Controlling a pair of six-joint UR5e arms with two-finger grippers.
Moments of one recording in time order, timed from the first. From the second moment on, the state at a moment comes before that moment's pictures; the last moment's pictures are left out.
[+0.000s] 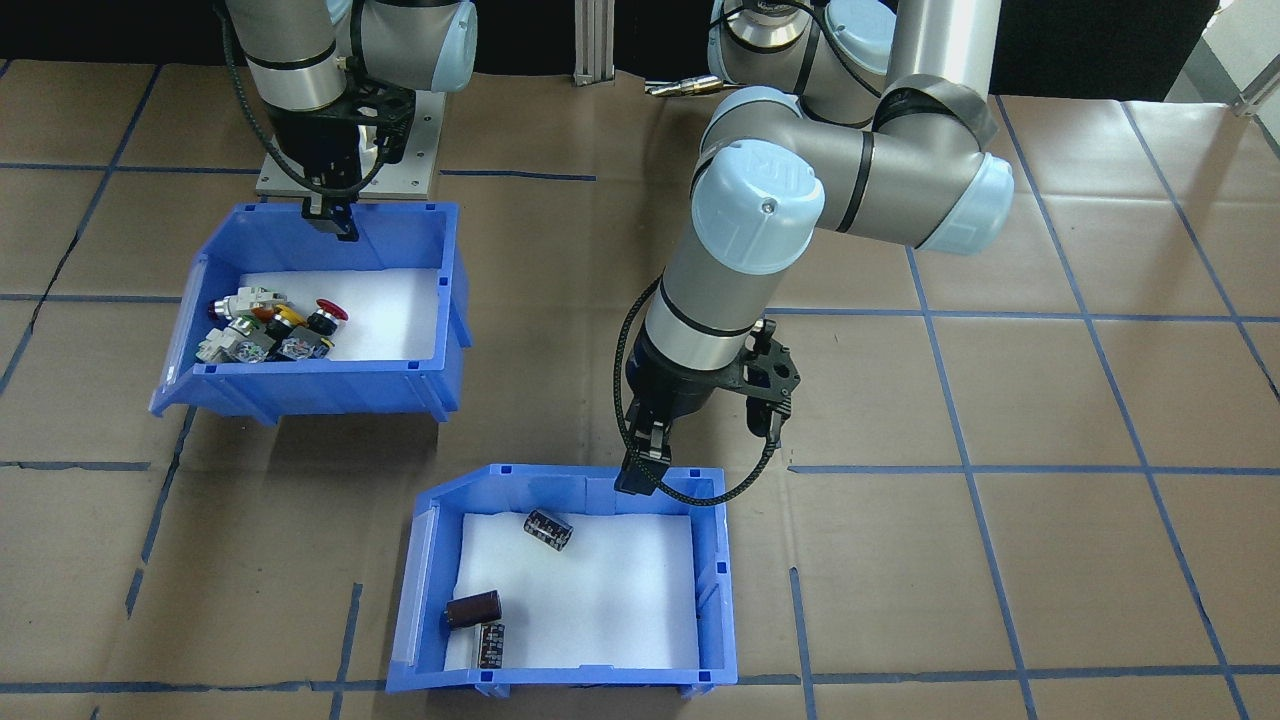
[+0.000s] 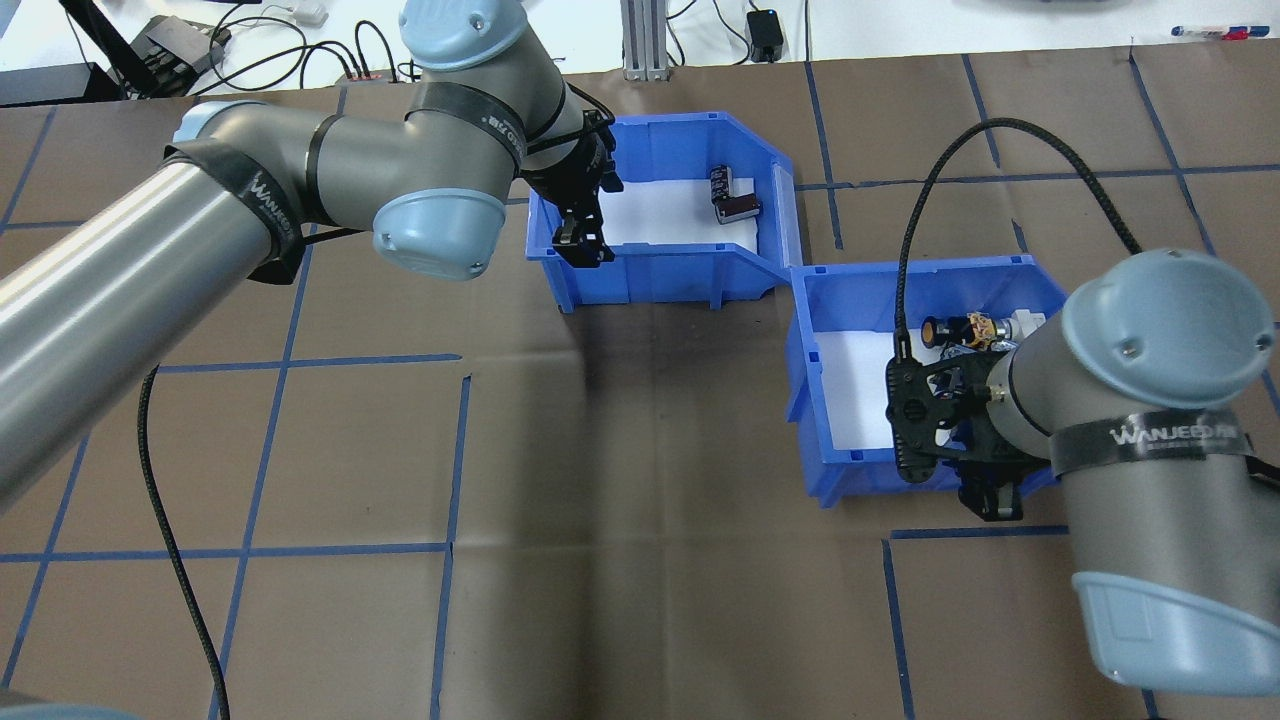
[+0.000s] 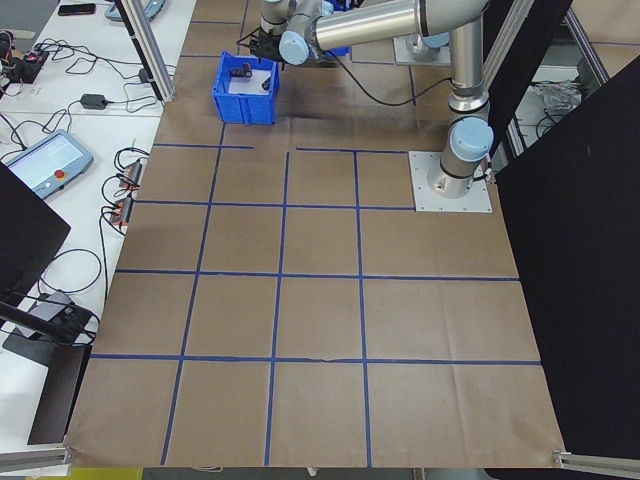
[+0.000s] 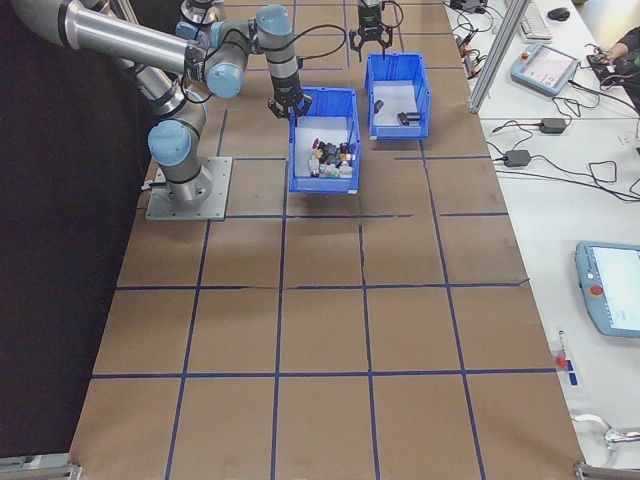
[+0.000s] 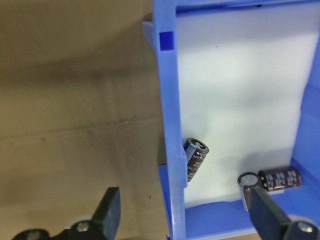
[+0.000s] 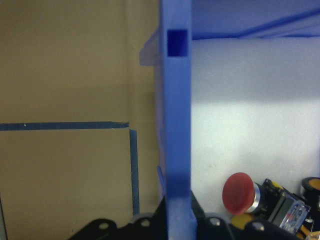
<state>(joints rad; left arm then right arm) -1.80 -1.92 -1.58 -1.02 1.42 -1.59 1.57 -1.95 2.27 -1.99 -1.62 -1.56</state>
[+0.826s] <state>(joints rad) -1.63 -1.62 -1.61 -1.52 1.59 -0.55 1.91 -1.89 2.29 -2.07 -1.62 -1.23</state>
